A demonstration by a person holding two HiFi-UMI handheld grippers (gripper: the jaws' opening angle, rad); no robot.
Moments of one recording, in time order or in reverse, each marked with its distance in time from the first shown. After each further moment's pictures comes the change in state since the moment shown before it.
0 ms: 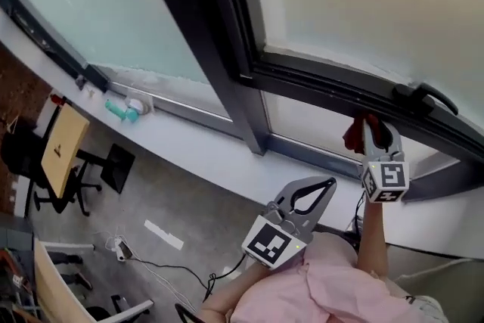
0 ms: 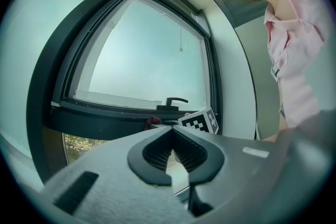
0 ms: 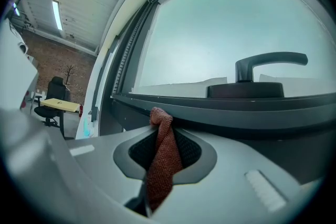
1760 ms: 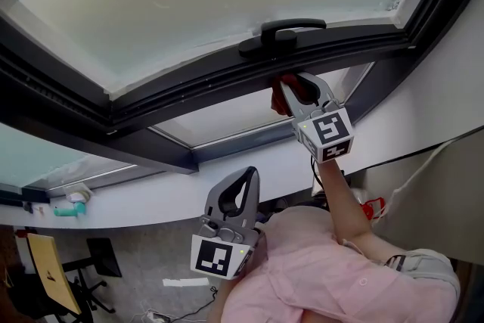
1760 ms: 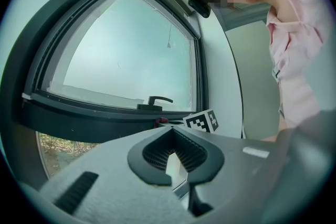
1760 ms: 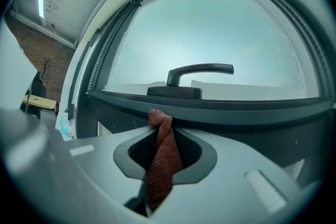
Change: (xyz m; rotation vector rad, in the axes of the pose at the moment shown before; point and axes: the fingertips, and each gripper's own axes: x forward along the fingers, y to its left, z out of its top) left arm 0.029 -0.037 -0.012 -0.068 0.050 -0.152; right arm -0.065 -0.091 -0.006 0.016 0.012 -0.229
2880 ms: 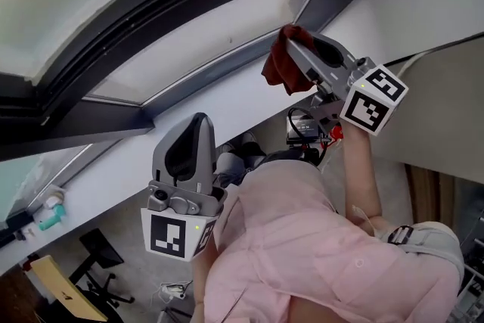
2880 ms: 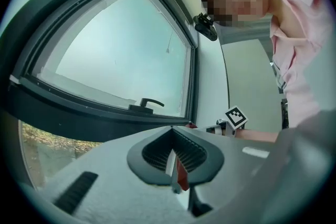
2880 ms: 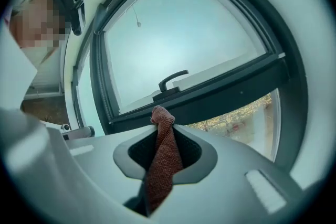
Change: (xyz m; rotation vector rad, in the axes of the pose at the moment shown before) left arm -0.012 0.004 0.005 -0.082 -0.026 -0.168; right arm -0.138 0.002 -0.001 0.505 0.097 0.063
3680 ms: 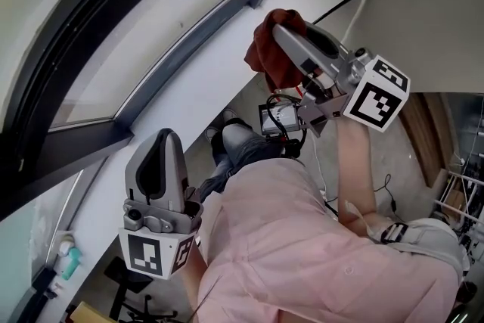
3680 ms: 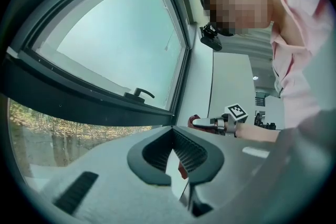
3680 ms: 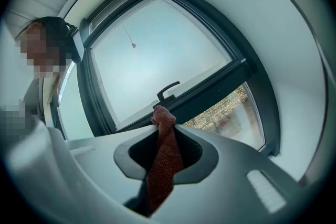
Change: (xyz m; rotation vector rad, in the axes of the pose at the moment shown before) left arm -0.042 0.008 -0.015 -0.129 0.085 -0.221; right arm -0.064 0.041 -0.006 0.199 -0.149 -0.197
